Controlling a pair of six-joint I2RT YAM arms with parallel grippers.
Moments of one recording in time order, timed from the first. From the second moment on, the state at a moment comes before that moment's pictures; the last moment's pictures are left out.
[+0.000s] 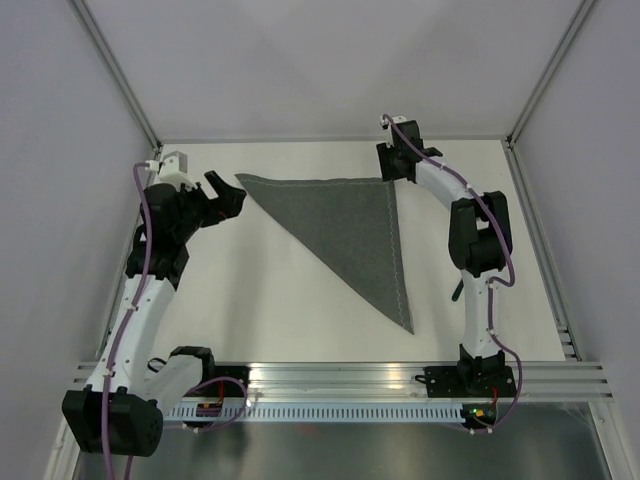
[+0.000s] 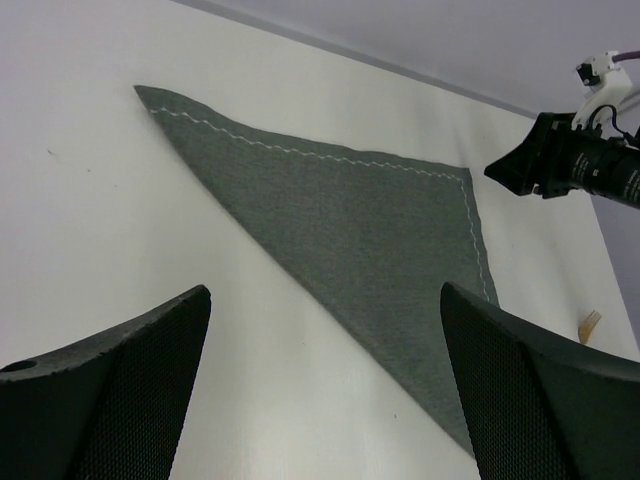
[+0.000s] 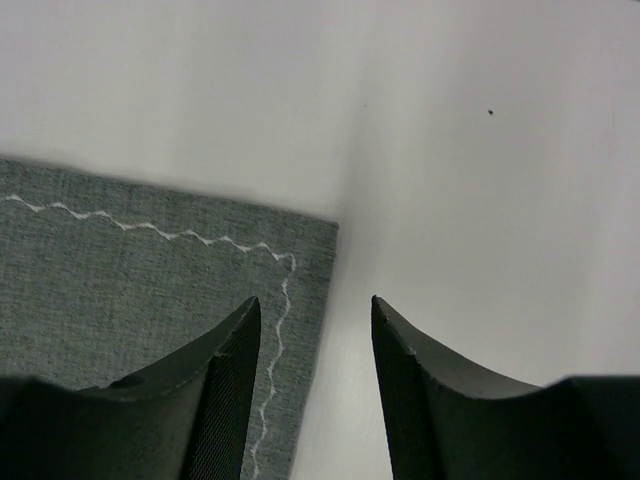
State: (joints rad) left arm -0.05 0.97 0.92 -0.22 0.18 -0.42; right arm 0.26 2.22 1.83 -0.36 0.12 -0.02
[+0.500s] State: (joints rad) left arm -0.07 0.88 0.70 -0.07 0.31 -0.51; right arm -0.17 1.66 1.34 -0.62 -0.09 -0.24
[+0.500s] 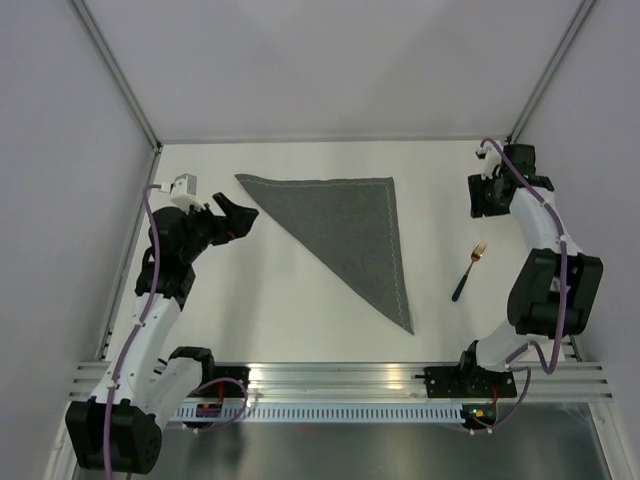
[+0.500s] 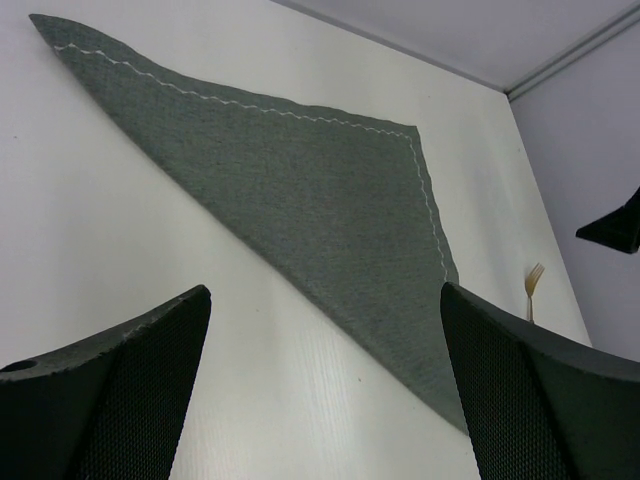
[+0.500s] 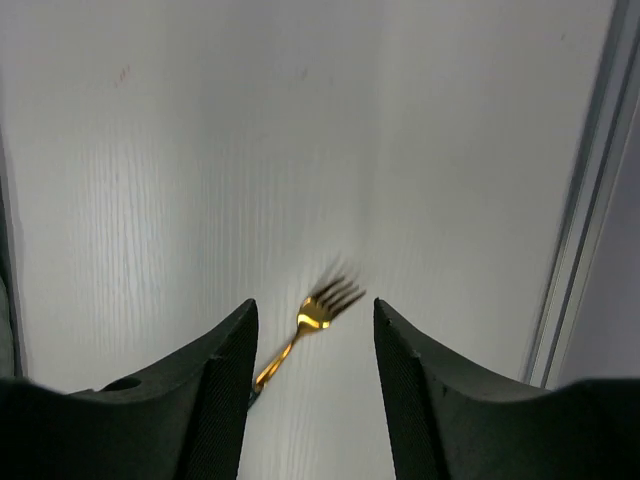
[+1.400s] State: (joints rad) left arm -0.07 0.90 0.64 0.03 0.43 -0.53; right arm -0.17 1.67 1.02 -0.81 -0.09 -0.15
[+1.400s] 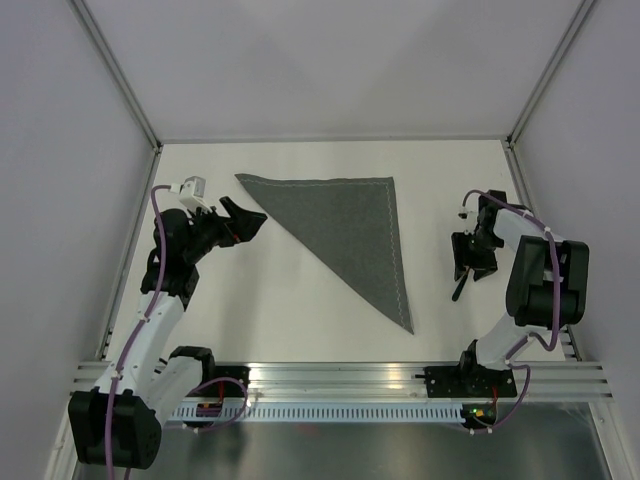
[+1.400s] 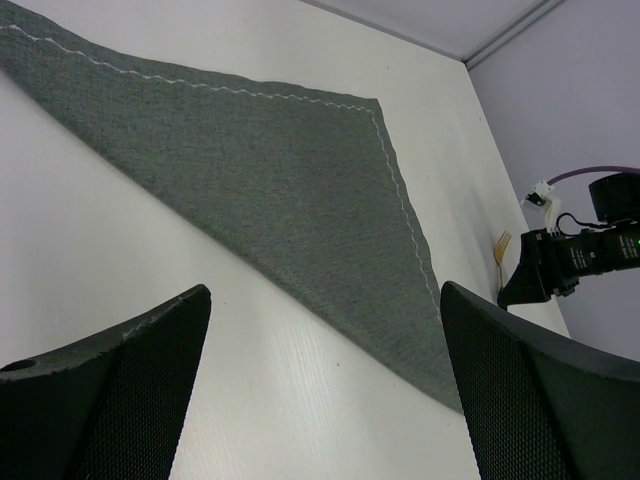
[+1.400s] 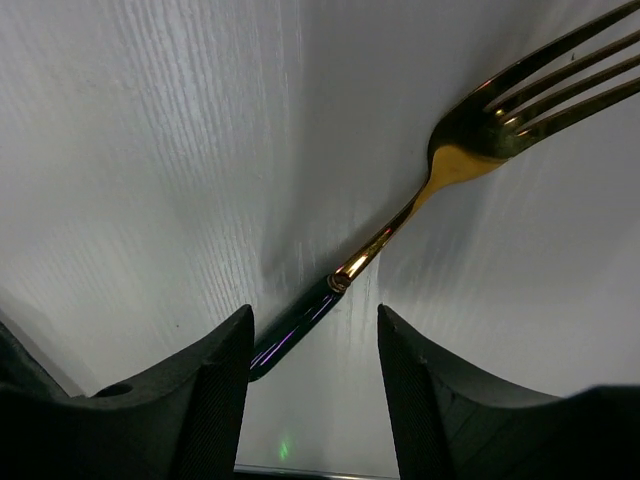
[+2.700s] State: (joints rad) left arm -0.07 0.97 0.64 0.04 0.42 -0.53; right arm -0.15 1.71 1.11 -0.77 -0.05 -0.27
